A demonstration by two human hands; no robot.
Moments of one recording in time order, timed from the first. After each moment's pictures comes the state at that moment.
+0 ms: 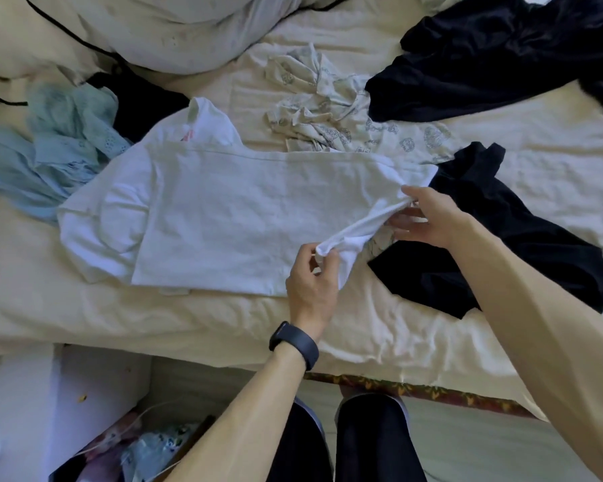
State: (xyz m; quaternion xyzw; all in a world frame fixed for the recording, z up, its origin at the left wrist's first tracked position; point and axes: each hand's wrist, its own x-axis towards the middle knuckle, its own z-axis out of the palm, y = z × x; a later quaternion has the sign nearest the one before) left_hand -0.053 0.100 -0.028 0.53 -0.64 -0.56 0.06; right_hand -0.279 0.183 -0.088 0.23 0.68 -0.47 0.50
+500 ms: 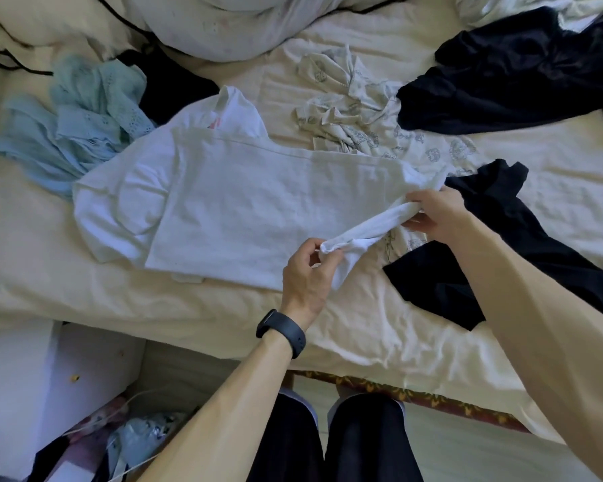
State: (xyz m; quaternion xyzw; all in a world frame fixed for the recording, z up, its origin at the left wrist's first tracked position) left_hand -0.034 0.055 -0.014 0.54 -0.57 -0.63 0.01; right_hand -0.274 0.140 -0.089 0.20 0.74 -0.47 0.44
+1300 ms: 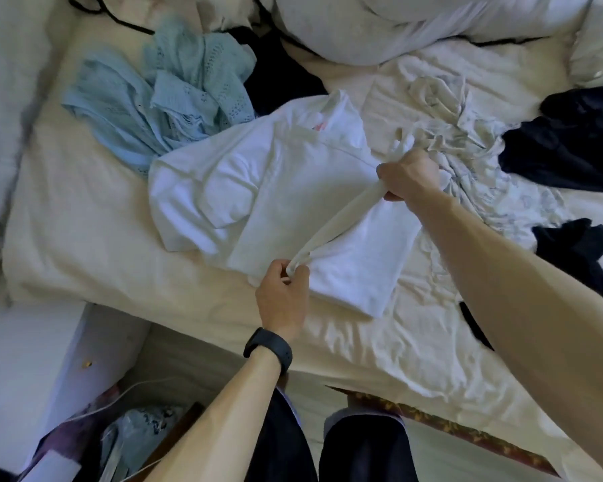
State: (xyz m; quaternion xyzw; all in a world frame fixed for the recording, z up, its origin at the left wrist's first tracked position) left_hand 0.116 -0.084 -0.052 0.65 -0.52 -0.55 0.09; right_hand -0.165 -0.116 -0.063 -0.07 0.91 -0.23 0.34
